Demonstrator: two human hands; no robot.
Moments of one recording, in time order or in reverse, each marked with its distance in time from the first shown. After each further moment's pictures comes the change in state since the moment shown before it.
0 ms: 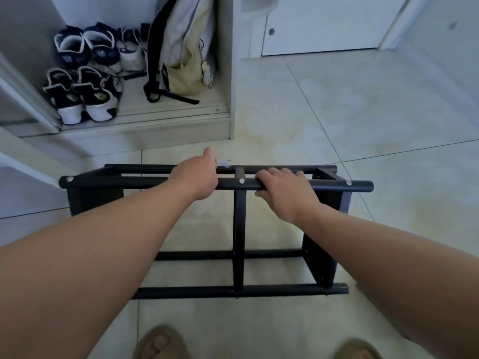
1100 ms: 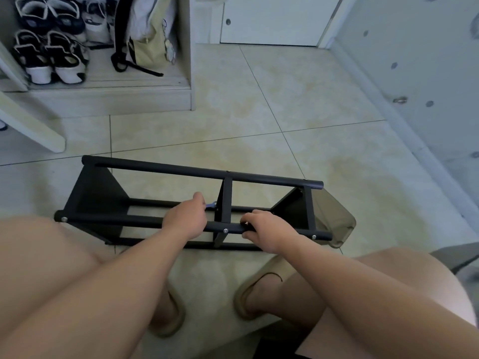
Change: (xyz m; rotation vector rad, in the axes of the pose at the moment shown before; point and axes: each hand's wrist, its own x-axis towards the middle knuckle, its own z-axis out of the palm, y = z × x) left_hand -0.256 0.069 0.093 -0.117 -0.176 -0.049; right_hand -0.274 -0.034 0.029 0.226 -0.345 0.138
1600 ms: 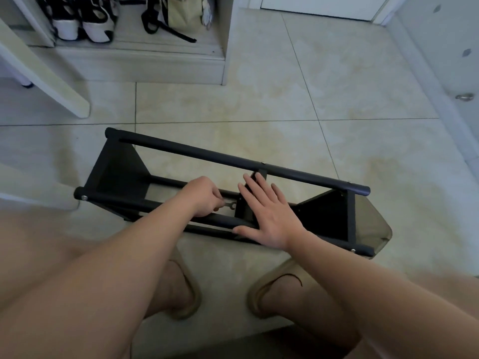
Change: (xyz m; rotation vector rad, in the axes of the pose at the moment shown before) left_hand 0.036 -0.036 -0.023 -0.301 -0.218 -0.044; right_hand 0.060 -0.020 0.022 -0.196 0.154 -0.286
